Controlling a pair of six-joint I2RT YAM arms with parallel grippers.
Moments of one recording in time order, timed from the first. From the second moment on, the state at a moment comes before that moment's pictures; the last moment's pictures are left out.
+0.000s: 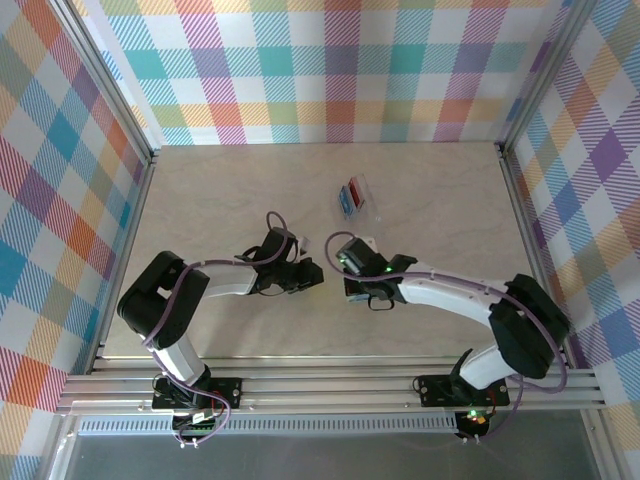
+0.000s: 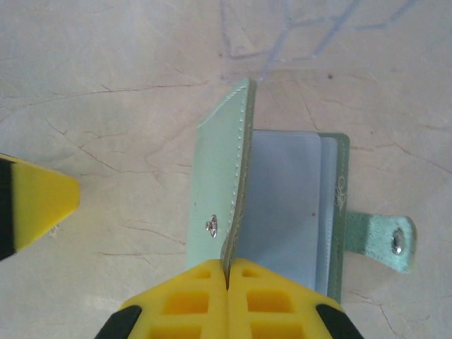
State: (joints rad) left arm -0.59 1.70 0.75 0.08 0.48 -0.82; right arm 0.91 1.51 0.93 -0.50 0.31 0.63
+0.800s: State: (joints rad) left arm -0.54 1.49 0.73 -0.24 0.25 -0.81; right arm 0.93 1.73 1.02 -0.34 0.00 0.52
